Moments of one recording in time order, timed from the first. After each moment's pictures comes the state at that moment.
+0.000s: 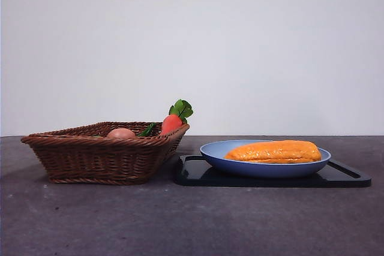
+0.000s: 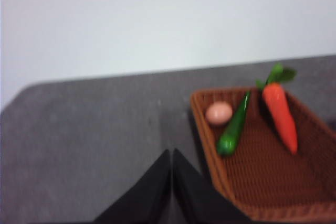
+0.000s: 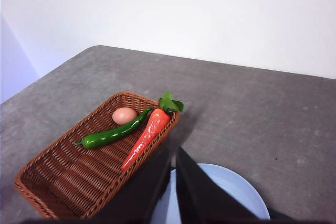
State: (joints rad) left arm 0.05 0.26 0.26 -0.08 0.17 0.06; right arm 0.23 0.96 0.94 -0.21 -0.37 0.11
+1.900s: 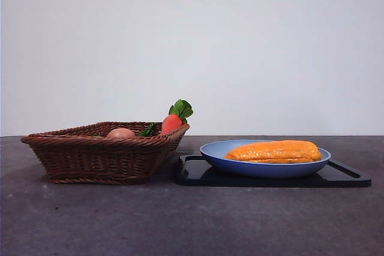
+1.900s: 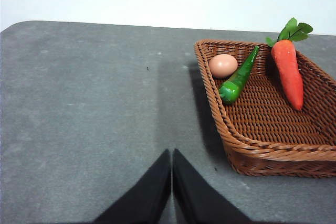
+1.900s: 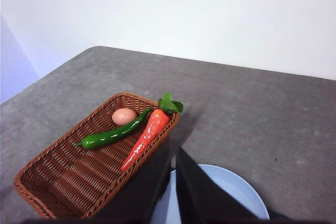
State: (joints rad) left arm 0.05 0.01 0.03 -0.17 0.16 -0.04; right arm 0.23 0.96 0.94 -0.21 -0.37 0.11
